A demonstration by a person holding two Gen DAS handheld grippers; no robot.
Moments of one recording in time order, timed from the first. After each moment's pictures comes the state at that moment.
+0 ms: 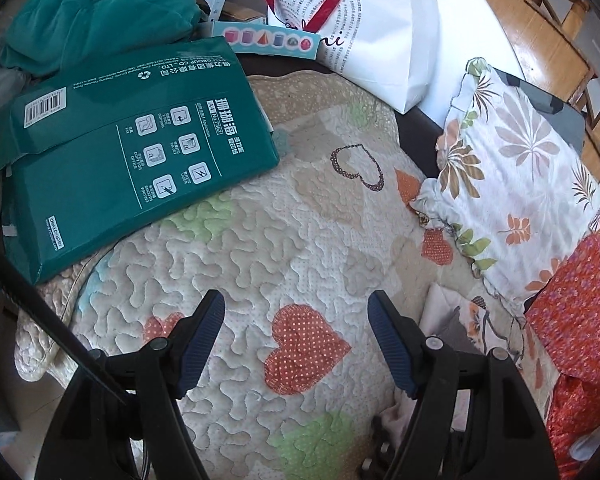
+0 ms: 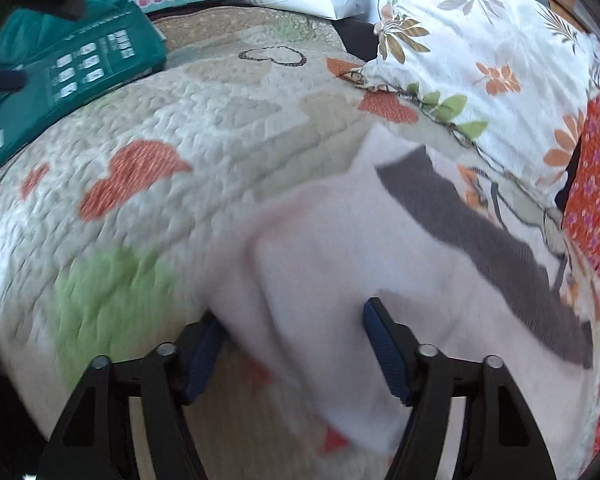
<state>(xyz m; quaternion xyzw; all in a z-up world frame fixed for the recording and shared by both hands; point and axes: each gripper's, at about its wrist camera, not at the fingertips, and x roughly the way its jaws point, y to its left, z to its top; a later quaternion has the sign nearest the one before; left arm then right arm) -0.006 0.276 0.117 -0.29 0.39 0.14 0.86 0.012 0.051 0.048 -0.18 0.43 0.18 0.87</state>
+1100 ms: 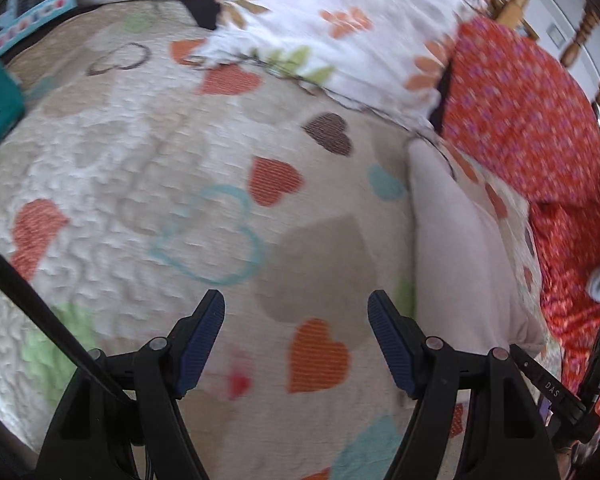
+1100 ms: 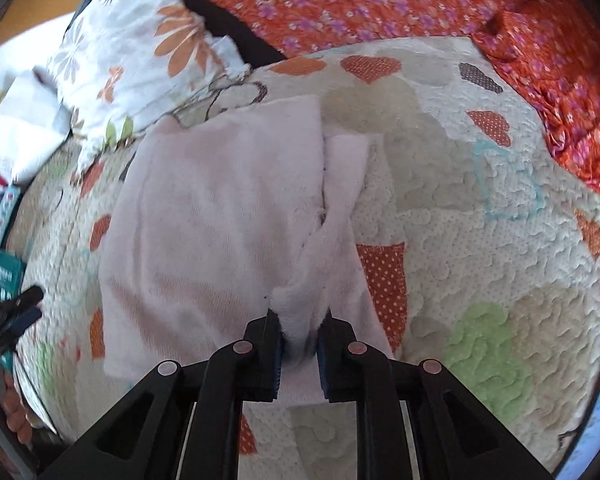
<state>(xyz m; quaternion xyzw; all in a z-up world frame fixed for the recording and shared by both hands) 0.025 0.011 0.075 -0.15 0.49 -0.09 0.85 -0.034 -0.325 0.085 0.16 0.49 -0.03 0.85</state>
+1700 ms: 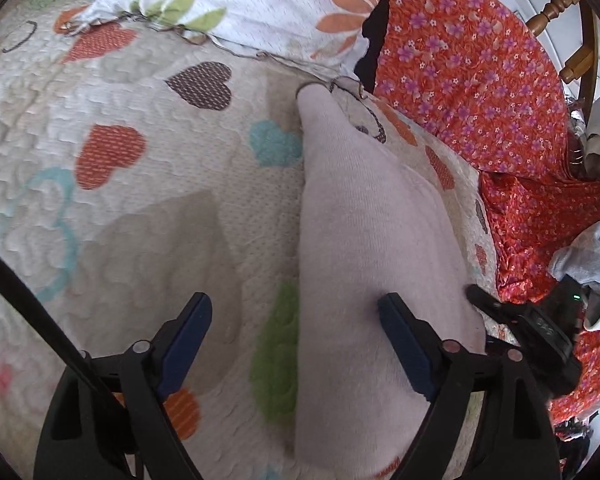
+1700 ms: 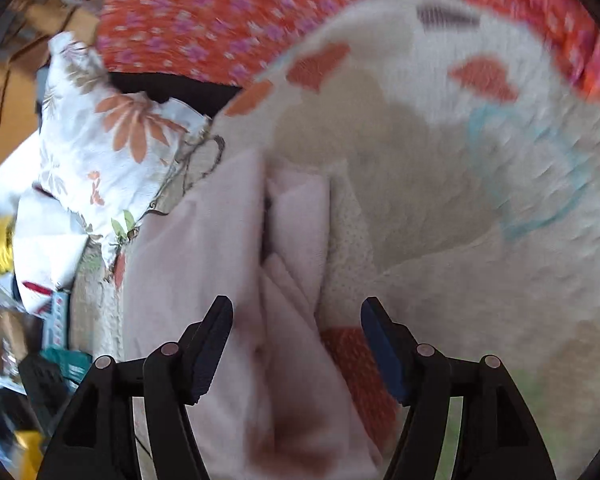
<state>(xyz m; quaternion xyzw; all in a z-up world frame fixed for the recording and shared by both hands) 0.067 -0.082 0.042 -0.18 0.51 -0.20 0.81 0.014 -0.414 0.049 0.38 0.45 0.00 0.81</state>
